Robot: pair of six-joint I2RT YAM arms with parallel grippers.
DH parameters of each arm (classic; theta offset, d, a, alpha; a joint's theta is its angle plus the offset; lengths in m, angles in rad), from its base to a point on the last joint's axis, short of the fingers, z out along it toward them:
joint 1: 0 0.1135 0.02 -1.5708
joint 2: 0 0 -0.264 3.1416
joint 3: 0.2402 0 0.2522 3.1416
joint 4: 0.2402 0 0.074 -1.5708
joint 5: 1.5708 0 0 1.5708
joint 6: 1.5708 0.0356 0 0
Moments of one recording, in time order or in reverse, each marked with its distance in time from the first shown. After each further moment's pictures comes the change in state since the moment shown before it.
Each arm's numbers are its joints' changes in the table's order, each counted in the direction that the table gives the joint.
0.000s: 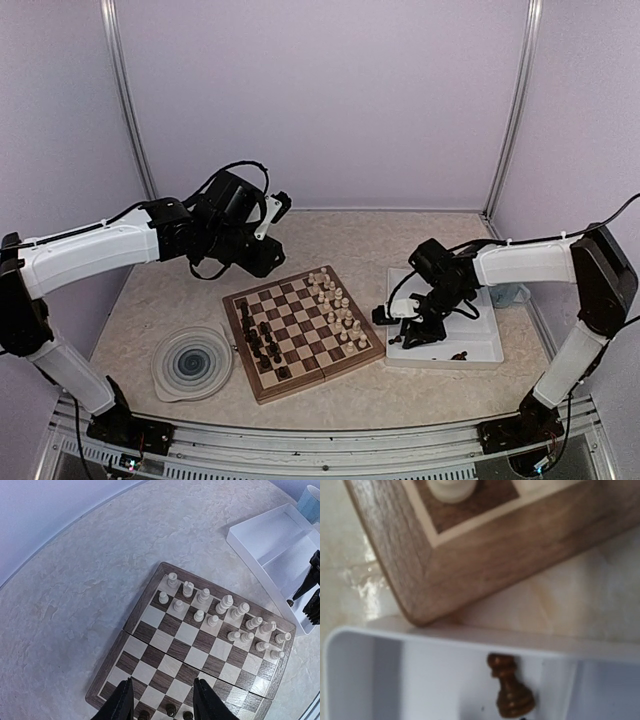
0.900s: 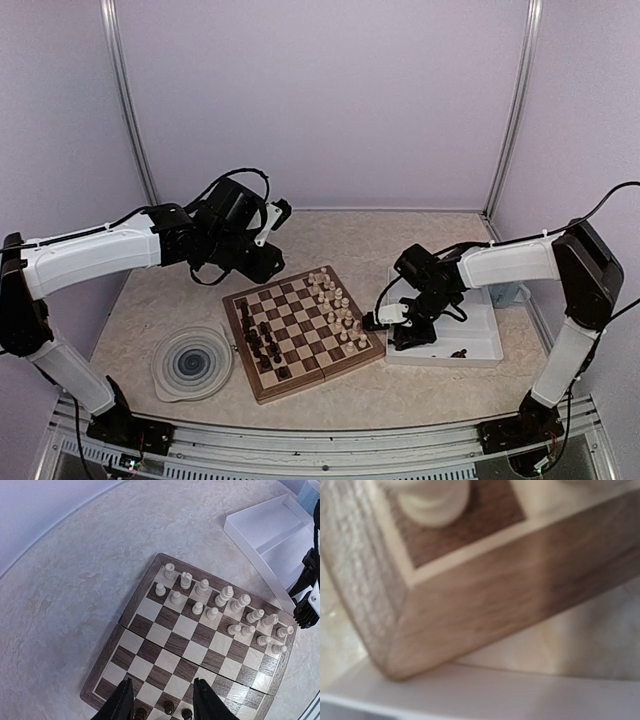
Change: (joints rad) left arm 0.000 -0.001 -0.040 -0.016 0.012 -0.004; right arm 0.053 0.089 0.044 -0.021 0.081 0.018
